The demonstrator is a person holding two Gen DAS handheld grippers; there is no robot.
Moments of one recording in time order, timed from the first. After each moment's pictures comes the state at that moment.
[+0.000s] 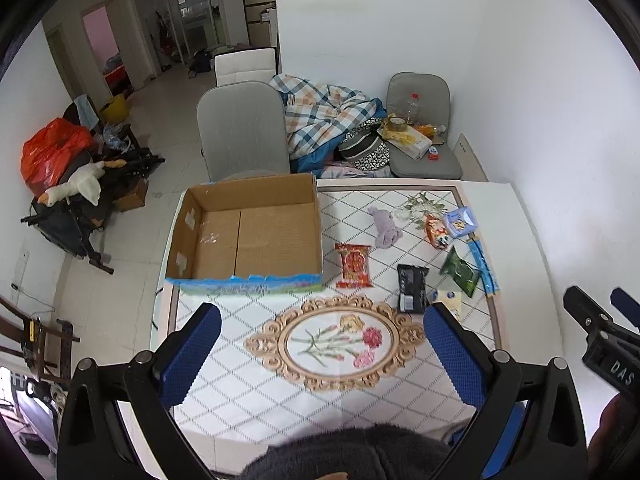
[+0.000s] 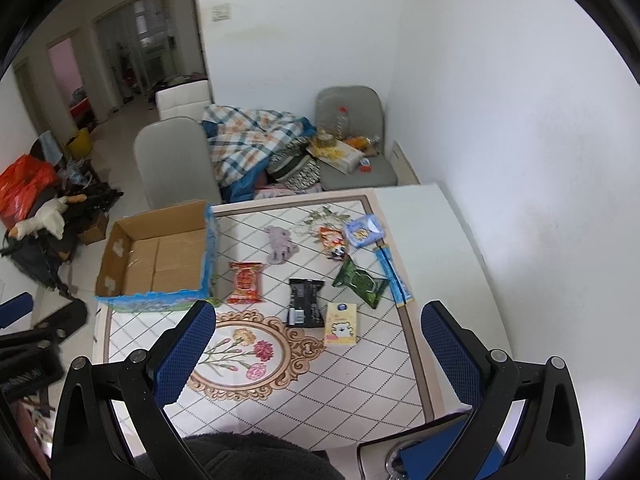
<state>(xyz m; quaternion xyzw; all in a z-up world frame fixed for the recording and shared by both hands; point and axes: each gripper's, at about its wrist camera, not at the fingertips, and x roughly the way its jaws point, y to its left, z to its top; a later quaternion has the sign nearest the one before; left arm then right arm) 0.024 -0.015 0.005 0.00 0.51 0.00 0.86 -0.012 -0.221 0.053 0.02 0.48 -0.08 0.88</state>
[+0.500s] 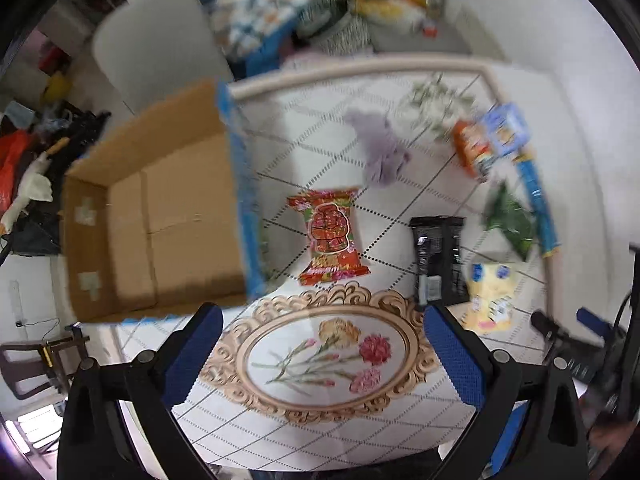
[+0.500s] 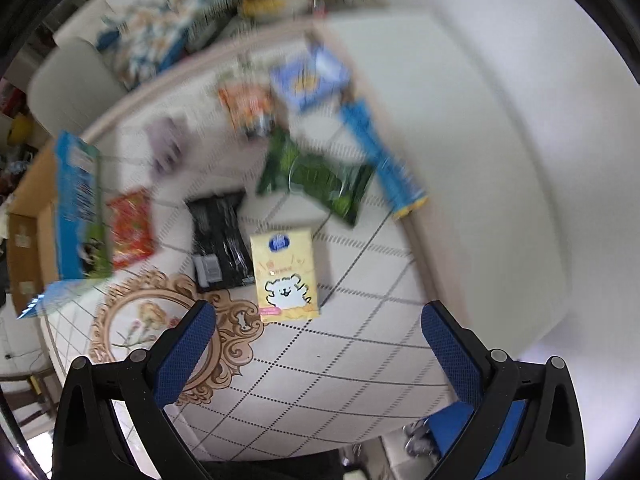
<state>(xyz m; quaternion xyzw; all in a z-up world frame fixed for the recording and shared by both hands) 0.217 -0.095 -0.236 0.07 0.69 -0.04 0.72 0.123 -0.343 -0.250 0.11 0.69 -0.11 0.71</state>
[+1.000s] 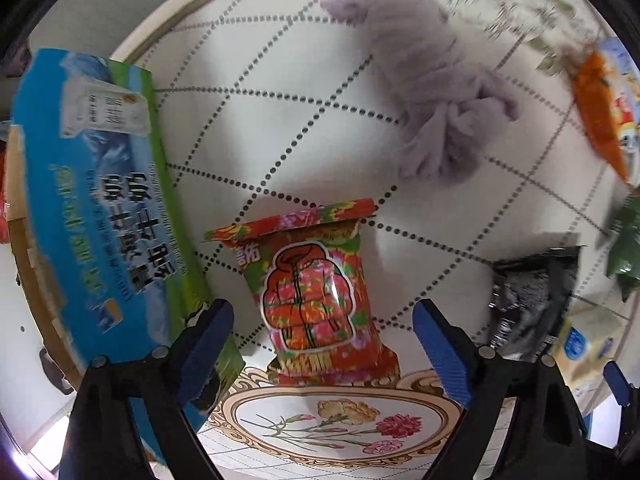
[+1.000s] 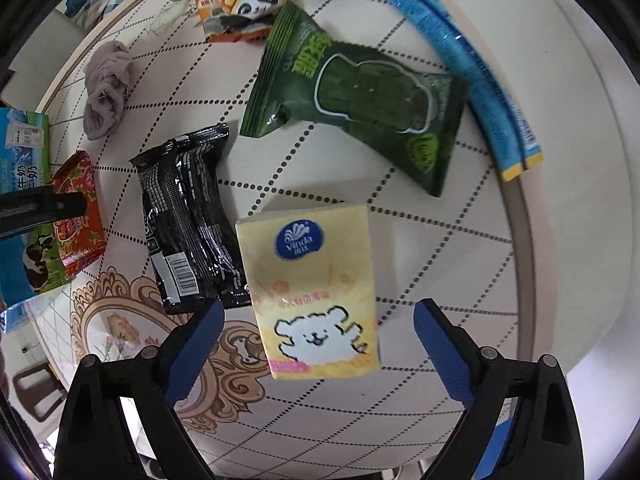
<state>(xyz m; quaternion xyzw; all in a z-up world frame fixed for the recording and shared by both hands) 0.280 -0.132 -0.405 0.15 0.78 0.00 0.61 0.142 -0.325 -0.362 0.14 0.75 -0.10 0.64</state>
